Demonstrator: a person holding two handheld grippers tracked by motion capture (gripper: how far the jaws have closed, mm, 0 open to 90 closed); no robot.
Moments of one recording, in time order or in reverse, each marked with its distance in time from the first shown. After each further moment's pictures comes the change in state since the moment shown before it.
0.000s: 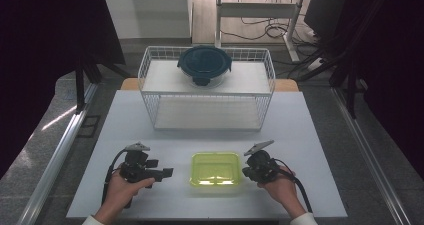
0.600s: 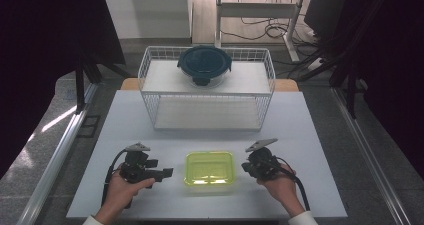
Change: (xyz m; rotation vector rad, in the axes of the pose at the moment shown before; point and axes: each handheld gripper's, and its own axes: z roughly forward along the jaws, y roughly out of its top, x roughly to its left) left arm -0.002 0.000 0.000 -0.006 0.014 0.001; right arm -0.004 0.002 -0.013 -0.088 -0.025 0.035
